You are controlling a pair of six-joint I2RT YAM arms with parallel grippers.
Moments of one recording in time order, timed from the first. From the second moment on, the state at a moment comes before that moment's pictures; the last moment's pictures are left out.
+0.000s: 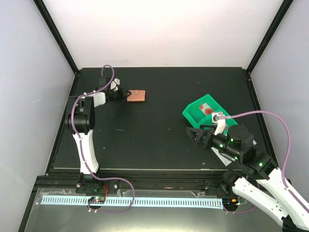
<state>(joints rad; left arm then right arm) -0.01 2.16 1.38 -0.05 0.58 -0.55 0.73 0.51 0.77 -0.59 -0.10 0.62</state>
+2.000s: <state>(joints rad) -0.42 1.55 0.69 -0.13 0.70 -0.53 0.74 0.74 0.73 -0.58 -0.27 0.57</state>
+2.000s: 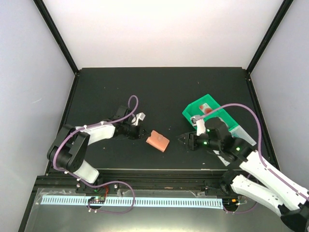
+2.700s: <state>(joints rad) -0.45 1.24 0.58 -0.19 0.60 -0.56 0.88 1.32 0.78 -0.42 -0.16 0.45</state>
